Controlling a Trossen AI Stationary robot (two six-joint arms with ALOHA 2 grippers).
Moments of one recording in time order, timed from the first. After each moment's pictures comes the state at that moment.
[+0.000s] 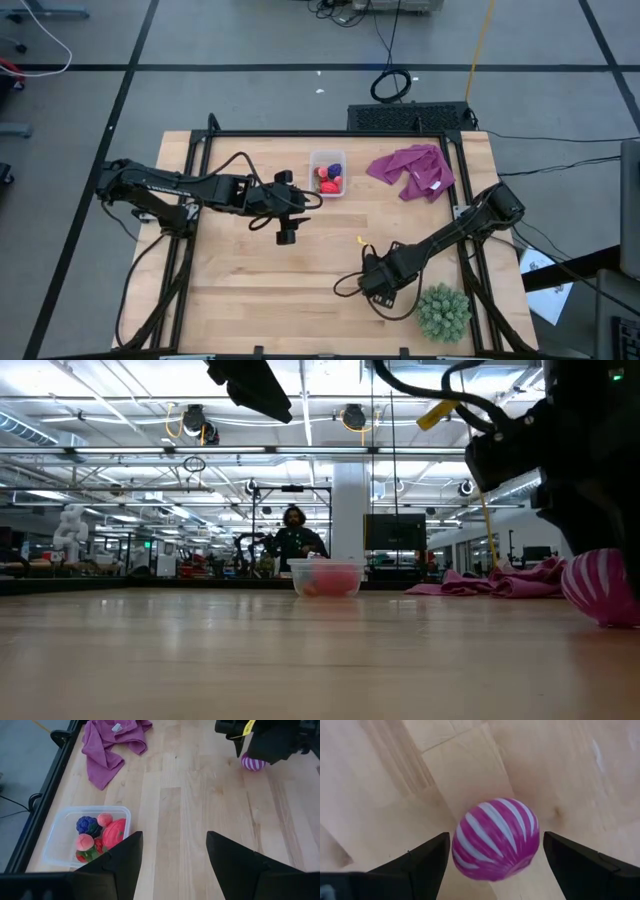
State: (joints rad) left arm -0.11 1.43 1.23 -0.55 -0.24 0.02; right arm 0.50 1.82 1.16 -0.94 -0.03 0.90
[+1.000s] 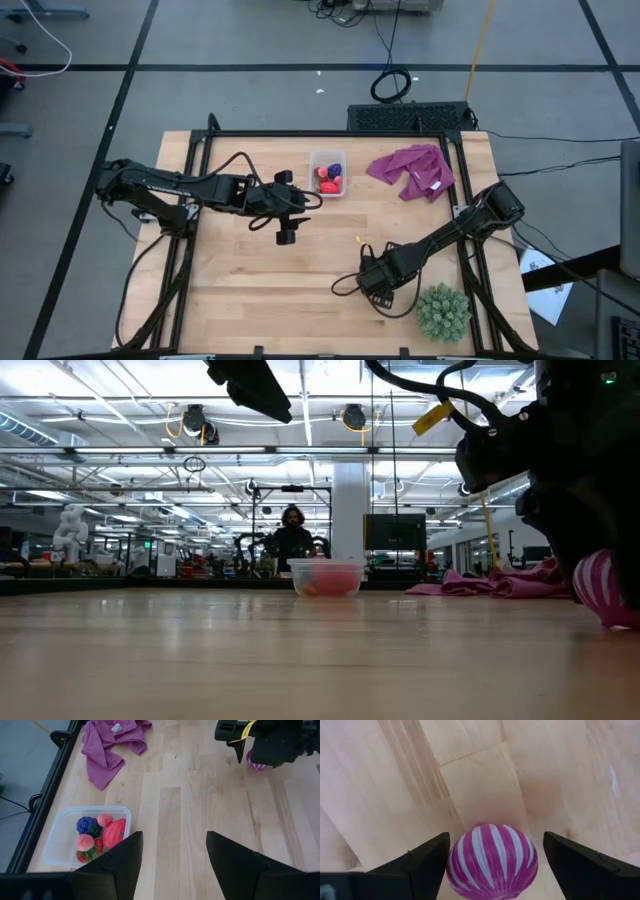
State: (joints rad) left arm -0.11 1.43 1.23 -0.55 -0.24 0.03; right arm 0.48 1.82 1.14 -0.86 -0.03 0.82
